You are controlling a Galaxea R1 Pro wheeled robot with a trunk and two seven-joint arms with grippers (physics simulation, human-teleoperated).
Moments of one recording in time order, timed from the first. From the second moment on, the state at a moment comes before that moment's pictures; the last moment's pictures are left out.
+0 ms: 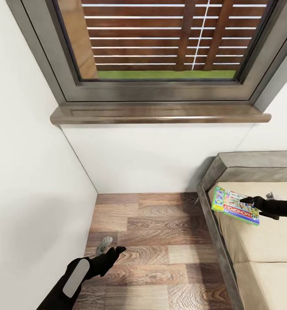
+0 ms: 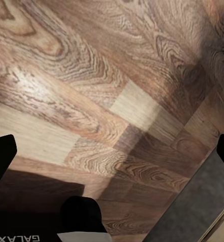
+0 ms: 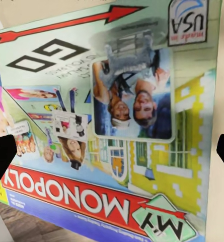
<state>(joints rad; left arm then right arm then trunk) -0.41 -0.03 -0.04 -0.80 0.91 0.59 0.01 -0.90 -0.66 0.06 -0.60 -0.75 0.93 0.30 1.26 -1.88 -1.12</state>
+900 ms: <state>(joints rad) -0.41 -0.03 -0.04 -0.80 0.91 0.59 0.01 -0.91 -0.70 -0.02 -0.60 -0.74 0.82 0.29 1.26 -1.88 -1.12</state>
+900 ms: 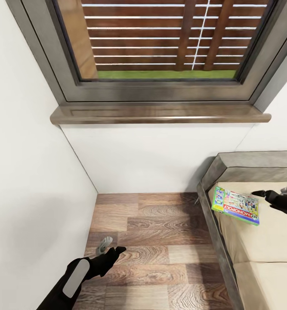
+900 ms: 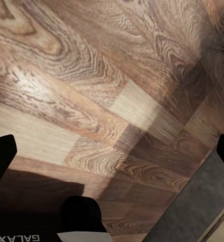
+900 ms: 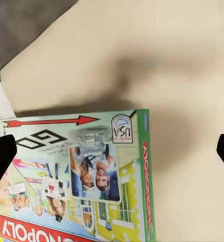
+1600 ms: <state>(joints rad) -0.41 -0.03 -0.04 -0.80 0.91 0.59 0.01 -0.91 -0.72 -0.04 -0.60 -0.74 0.79 0.29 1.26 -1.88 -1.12</state>
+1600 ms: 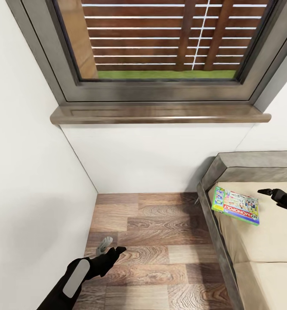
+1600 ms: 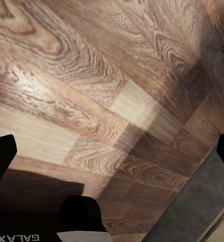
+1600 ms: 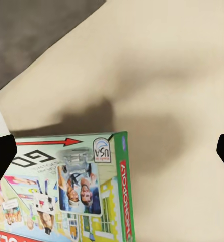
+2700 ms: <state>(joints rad) -0.65 -0.11 -0.16 -0.57 0.89 0.39 -0.28 -0.89 -0.80 -0.10 -0.60 -0.74 0.72 0.21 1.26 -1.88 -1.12</state>
